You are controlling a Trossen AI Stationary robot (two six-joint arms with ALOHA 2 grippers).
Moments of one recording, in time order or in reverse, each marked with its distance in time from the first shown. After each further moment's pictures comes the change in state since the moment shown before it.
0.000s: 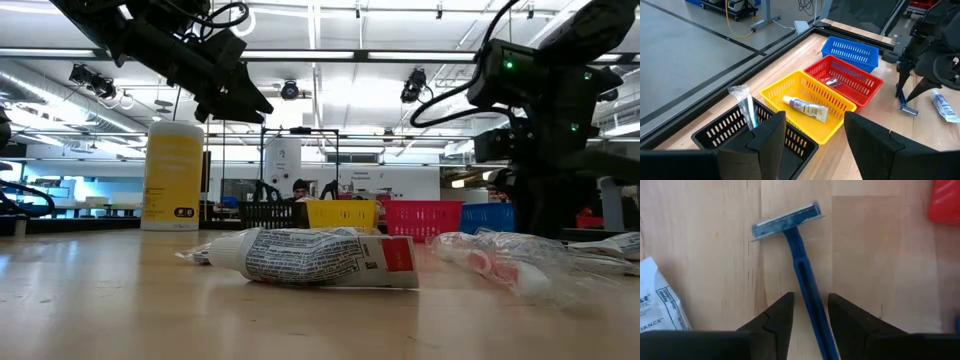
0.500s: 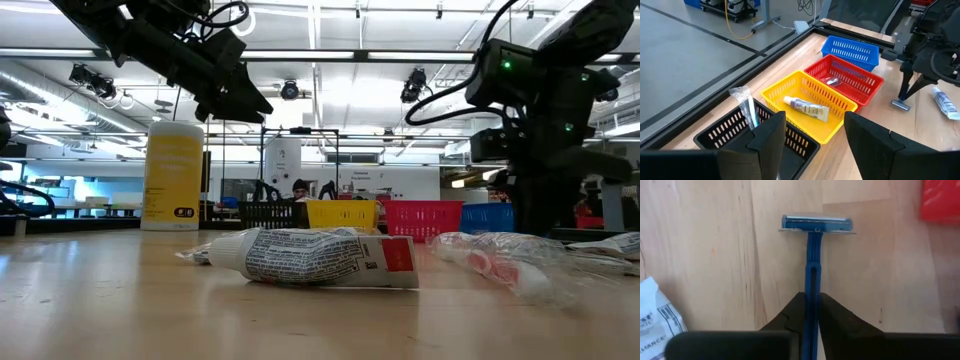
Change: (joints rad) left arm 0.000 0.000 0.000 0.000 0.000 0.026; right arm 0.000 0.014 -0.002 0.032 -0.017 0.078
